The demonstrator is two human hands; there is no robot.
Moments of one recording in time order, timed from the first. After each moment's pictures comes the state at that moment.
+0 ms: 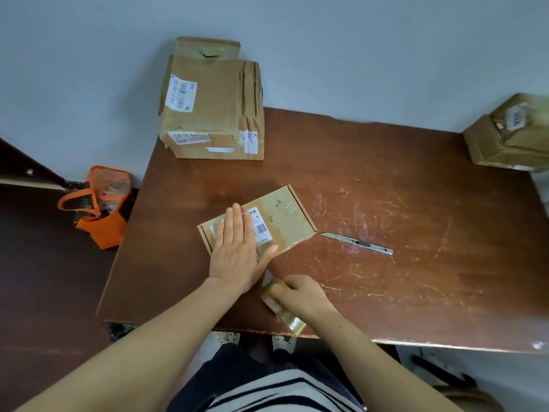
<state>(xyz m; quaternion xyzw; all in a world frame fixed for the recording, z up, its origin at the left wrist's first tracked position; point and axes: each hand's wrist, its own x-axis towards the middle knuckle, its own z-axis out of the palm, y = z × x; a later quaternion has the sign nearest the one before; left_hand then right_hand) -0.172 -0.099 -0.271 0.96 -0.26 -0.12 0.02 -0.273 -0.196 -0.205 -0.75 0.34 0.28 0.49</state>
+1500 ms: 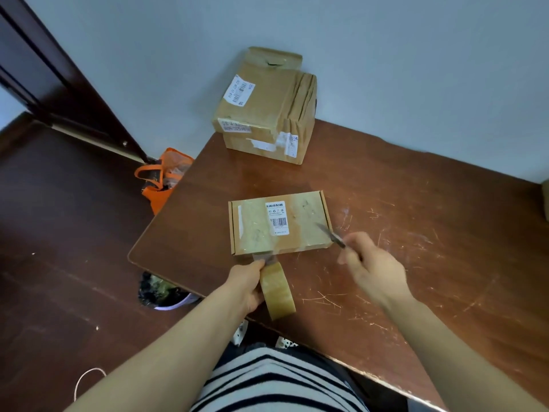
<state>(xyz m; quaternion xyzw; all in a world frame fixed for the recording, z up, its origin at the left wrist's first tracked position) -0.236 -0.118 -0.219 0.54 0.43 -0.30 0.66 -0.277 -0.325 -0.197 -0.95 0.10 0.10 0.28</state>
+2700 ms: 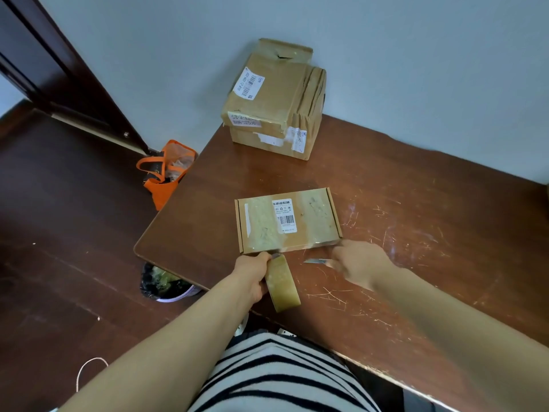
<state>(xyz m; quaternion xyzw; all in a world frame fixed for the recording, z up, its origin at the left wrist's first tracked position) -0.225 -0.114 -0.234 0.56 0.43 -0.30 0.64 -0.237 -0.316 -0.219 -0.95 -0.11 0.30 -0.02</state>
